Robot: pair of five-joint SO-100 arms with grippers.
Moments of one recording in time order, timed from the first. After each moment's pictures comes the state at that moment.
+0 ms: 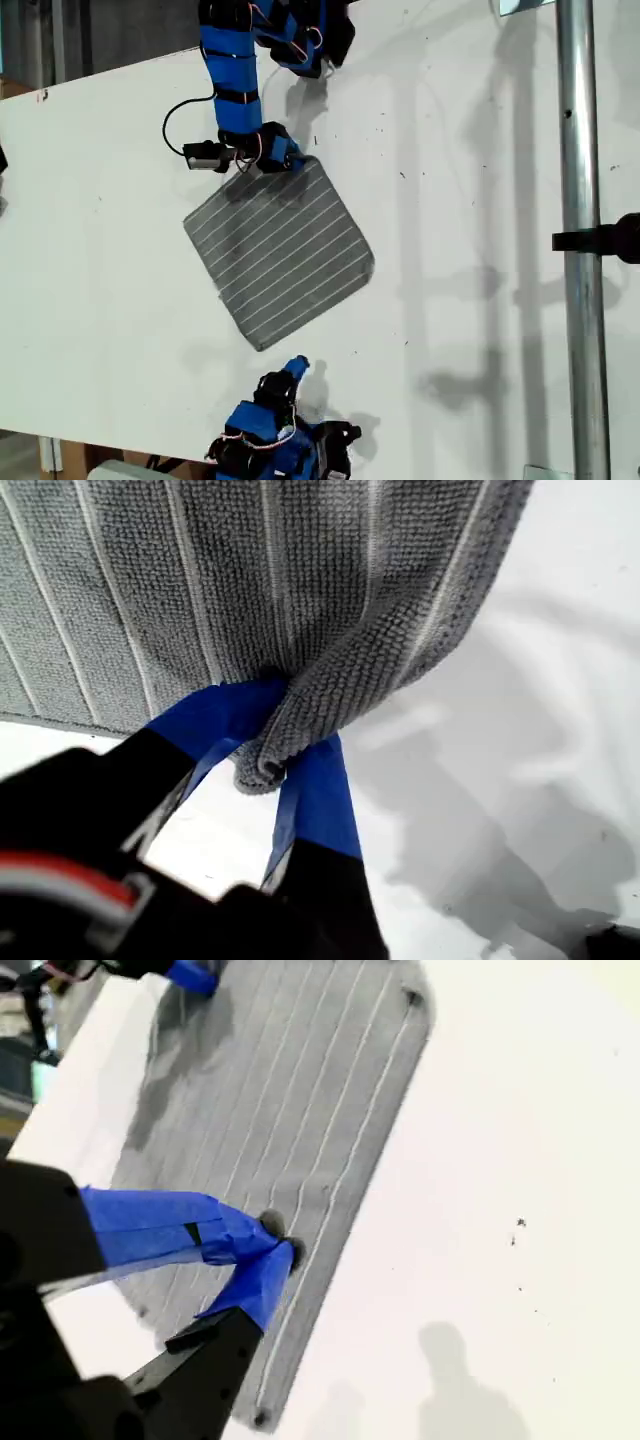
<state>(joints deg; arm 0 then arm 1) -0.1 131.7 121.0 71.9 -78.8 17.0 94.7 127.4 62.9 70.1</state>
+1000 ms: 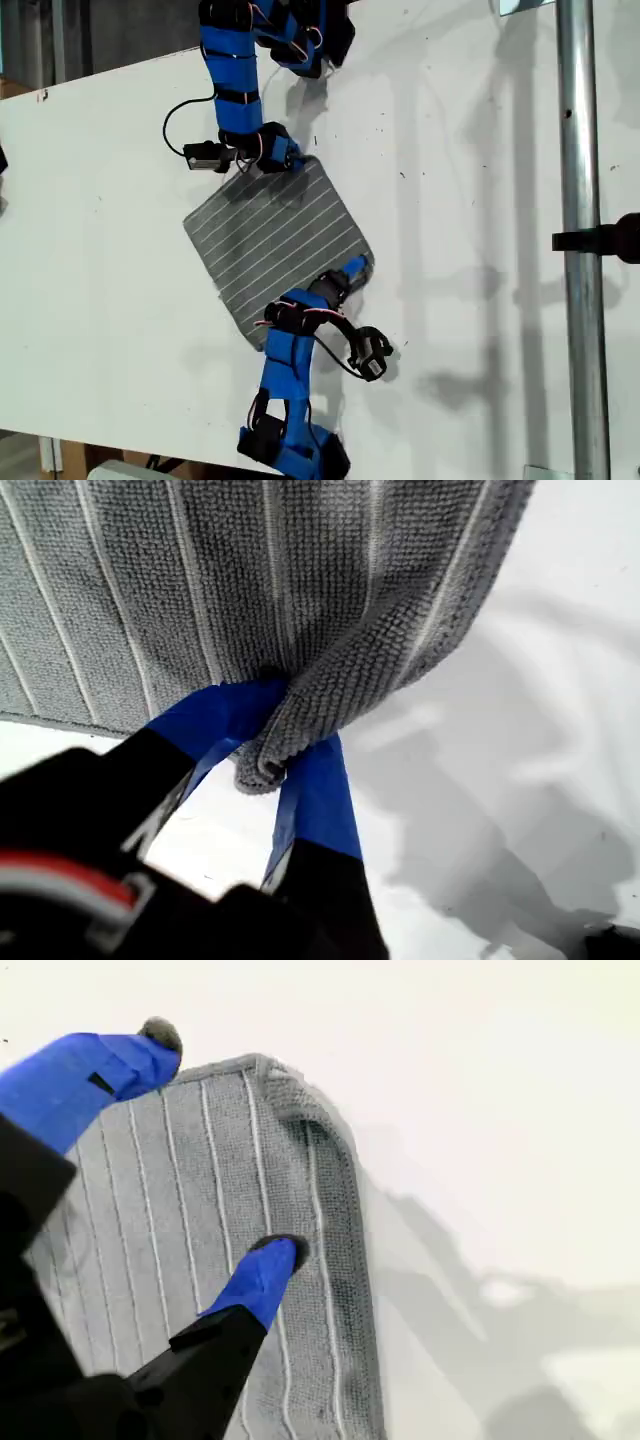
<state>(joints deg) 3.5 55.0 56.8 75.9 -62.7 16.6 94.7 127.4 62.9 70.1</state>
